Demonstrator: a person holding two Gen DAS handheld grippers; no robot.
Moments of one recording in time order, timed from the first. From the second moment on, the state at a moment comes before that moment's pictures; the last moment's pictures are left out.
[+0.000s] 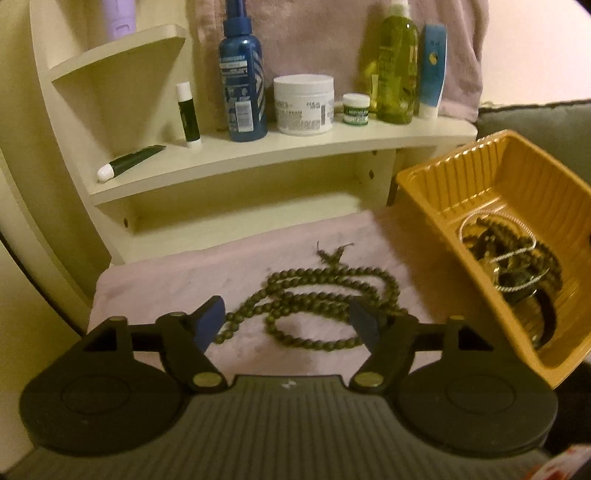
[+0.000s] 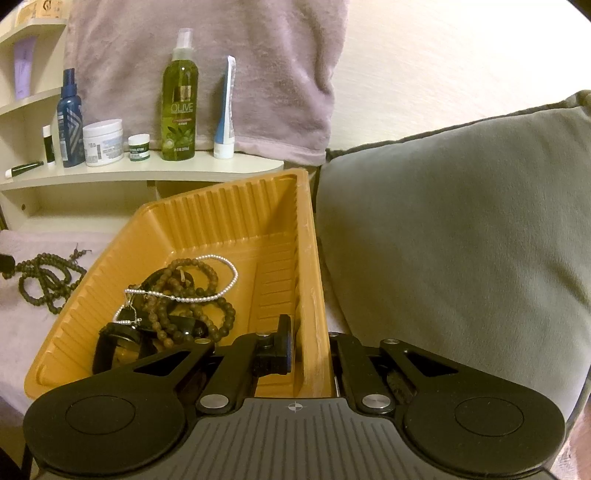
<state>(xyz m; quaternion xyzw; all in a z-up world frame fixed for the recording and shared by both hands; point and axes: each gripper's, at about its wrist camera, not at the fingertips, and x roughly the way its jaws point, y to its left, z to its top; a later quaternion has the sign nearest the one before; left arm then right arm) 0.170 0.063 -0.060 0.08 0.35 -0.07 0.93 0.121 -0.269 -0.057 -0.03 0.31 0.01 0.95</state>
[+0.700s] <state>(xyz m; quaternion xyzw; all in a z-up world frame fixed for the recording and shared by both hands) 0.202 0.040 -0.096 0.00 0.38 -0.08 0.92 0.125 -0.271 -0.059 -0.03 0.32 0.00 0.95</state>
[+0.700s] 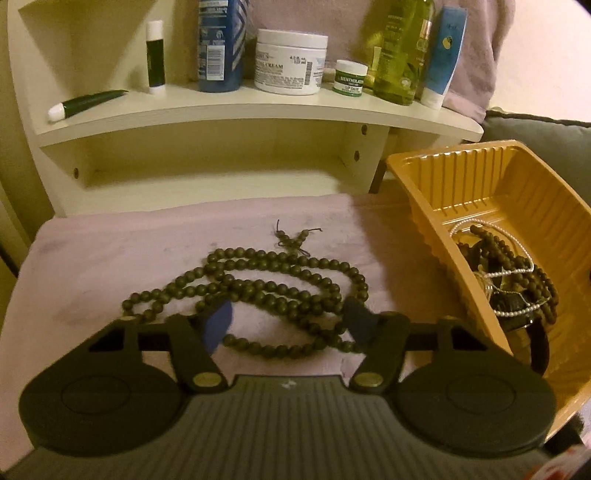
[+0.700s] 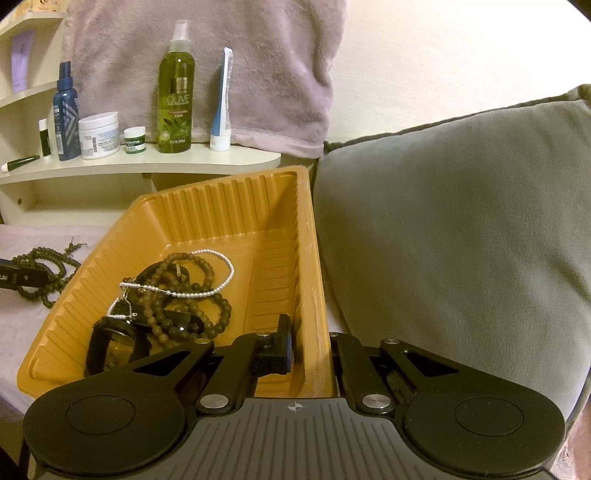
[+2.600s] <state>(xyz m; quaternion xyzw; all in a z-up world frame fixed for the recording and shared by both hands) 0.181 0.074 0.068 -0.01 0.24 -0.11 0.96 0.116 -0.265 -0.053 -0.04 0.30 0.01 0.95</state>
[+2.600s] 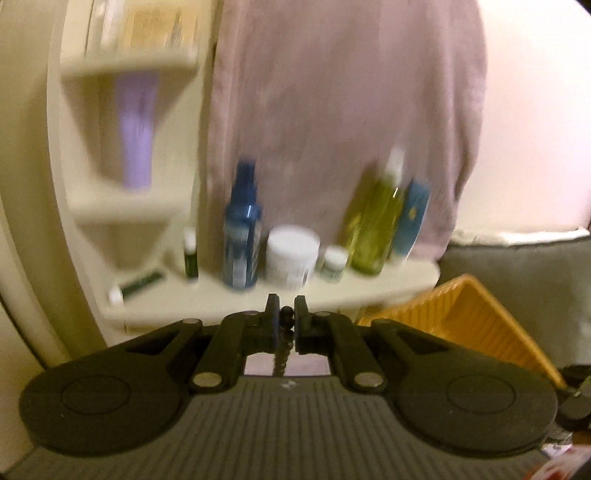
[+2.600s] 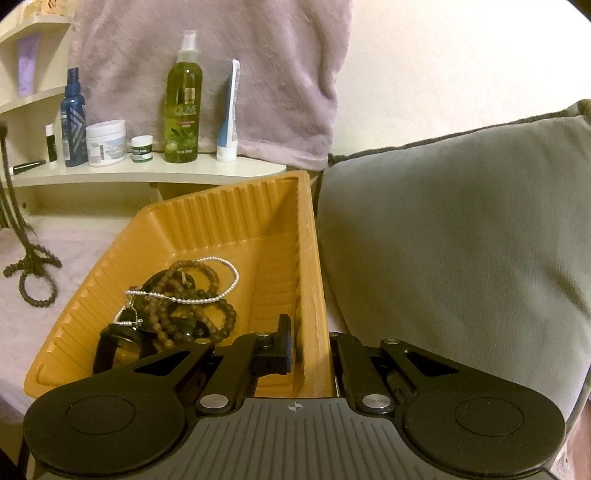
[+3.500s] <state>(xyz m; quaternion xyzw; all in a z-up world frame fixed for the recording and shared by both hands) 0.161 0.014 0.234 0.03 0.08 -0.22 0.97 0.117 -0.260 -0.046 -0.04 0.29 0.01 0.96</state>
